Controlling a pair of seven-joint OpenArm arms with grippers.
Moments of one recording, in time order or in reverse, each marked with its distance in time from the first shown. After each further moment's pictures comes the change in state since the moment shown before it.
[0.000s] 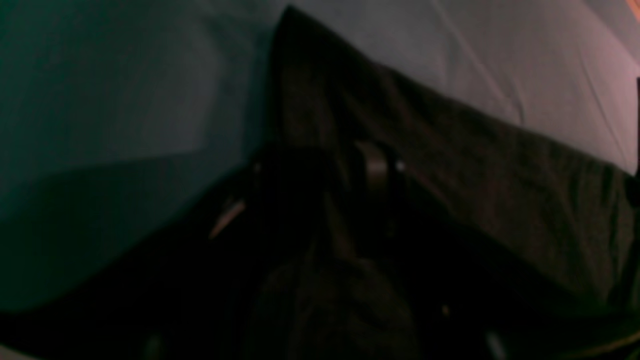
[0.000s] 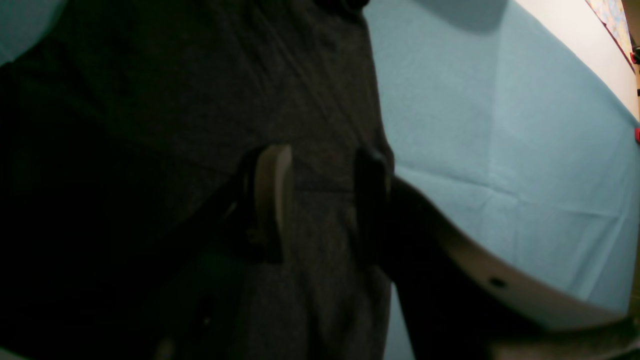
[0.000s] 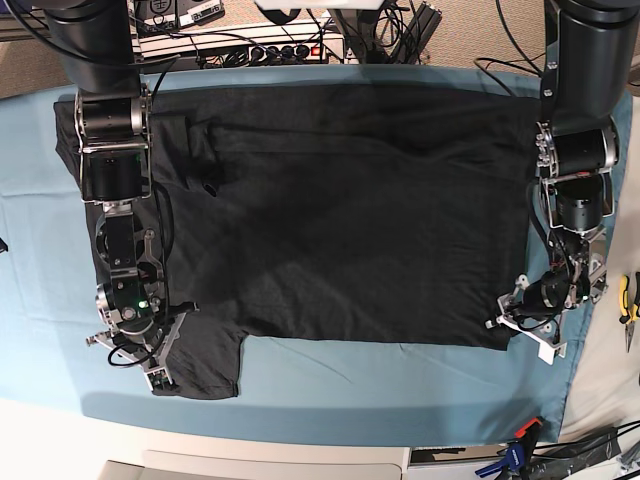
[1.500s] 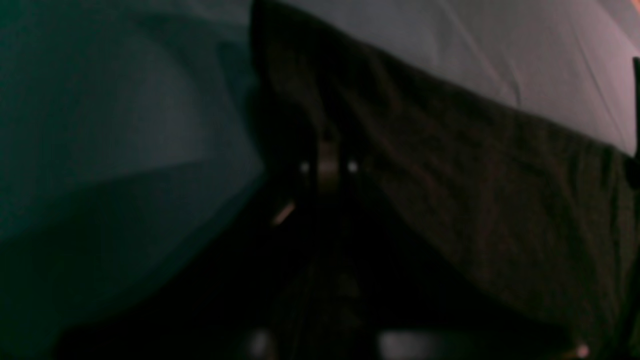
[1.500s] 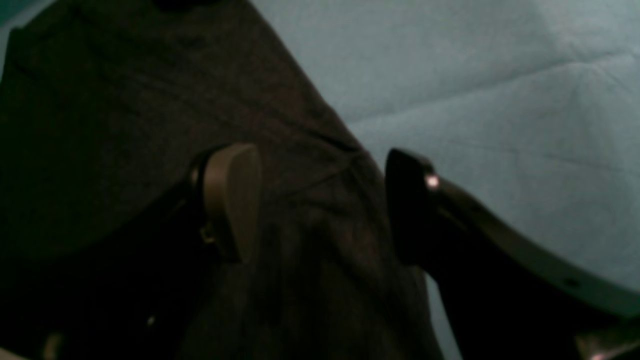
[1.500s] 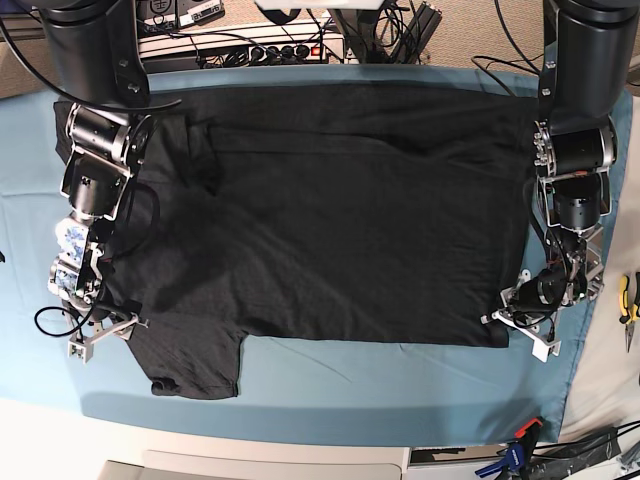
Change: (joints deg) left arm 0.0 0.2 0.0 -0.2 0.0 -2.7 -0.3; right arm 5.3 0.1 28.2 -23.8 7.1 -0.6 17.7
